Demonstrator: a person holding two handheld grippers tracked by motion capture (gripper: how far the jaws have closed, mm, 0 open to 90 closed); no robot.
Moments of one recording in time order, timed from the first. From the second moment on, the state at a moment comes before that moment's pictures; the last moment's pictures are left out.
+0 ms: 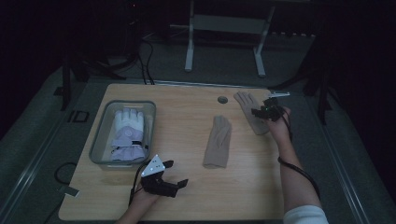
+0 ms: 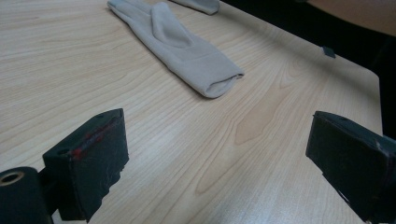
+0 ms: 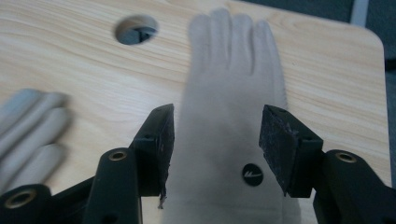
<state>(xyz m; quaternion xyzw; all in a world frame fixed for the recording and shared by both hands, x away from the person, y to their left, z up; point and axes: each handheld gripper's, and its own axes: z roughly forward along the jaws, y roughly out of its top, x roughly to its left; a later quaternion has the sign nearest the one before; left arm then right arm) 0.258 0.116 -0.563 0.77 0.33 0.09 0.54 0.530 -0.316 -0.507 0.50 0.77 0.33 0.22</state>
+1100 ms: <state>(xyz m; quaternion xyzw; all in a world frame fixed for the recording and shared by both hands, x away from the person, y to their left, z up) 0.259 0.118 -0.563 0.77 0.34 0.09 0.54 0.546 -0.309 -0.531 0.59 0.72 0.30 0.21</state>
